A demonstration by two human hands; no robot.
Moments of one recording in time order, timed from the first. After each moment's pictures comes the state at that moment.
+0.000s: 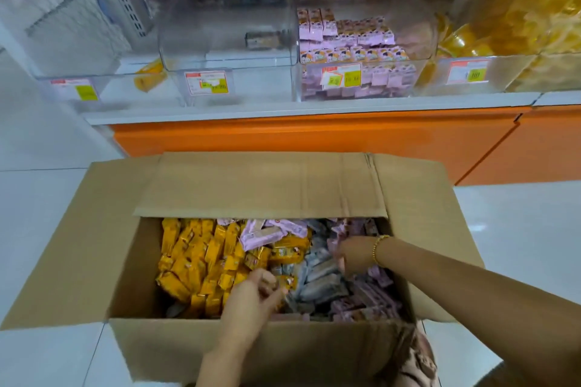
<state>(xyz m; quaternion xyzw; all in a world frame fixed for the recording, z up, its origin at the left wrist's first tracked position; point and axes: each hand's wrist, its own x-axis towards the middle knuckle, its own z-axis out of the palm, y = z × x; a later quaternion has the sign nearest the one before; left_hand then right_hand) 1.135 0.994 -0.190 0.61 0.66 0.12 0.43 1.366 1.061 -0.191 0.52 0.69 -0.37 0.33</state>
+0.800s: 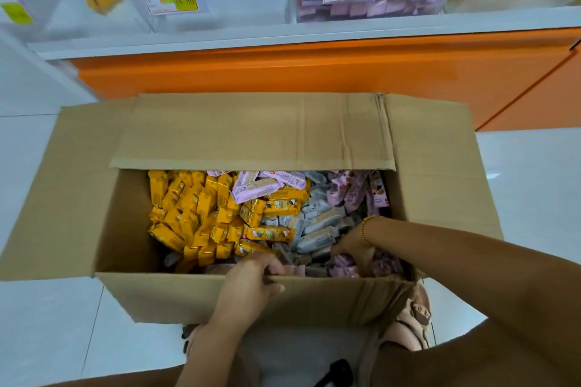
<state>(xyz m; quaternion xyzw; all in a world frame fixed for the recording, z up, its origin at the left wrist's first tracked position) 1.138 0.970 -0.224 0.69 0.62 -0.01 0.37 1.369 1.035 -0.273 0.34 0.70 -0.39 0.49</state>
